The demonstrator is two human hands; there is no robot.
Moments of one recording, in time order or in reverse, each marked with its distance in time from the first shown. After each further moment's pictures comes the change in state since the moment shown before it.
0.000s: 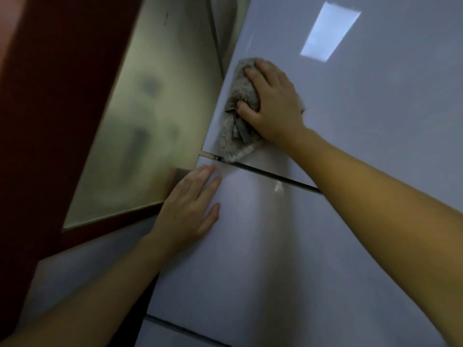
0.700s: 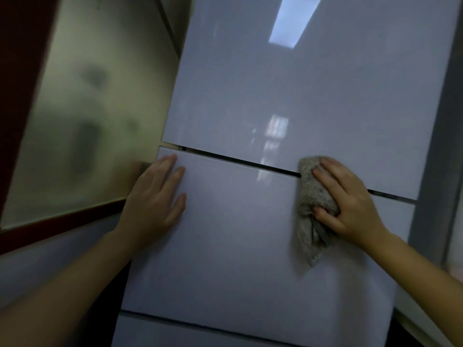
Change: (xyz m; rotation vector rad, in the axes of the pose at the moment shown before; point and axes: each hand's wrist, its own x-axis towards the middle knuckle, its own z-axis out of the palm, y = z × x) left_hand -0.002 0.003 0.009 -0.042 -0.001 -0.011; right_hand -0.278 0.137 -0.046 -0.050 0.016 -0.072
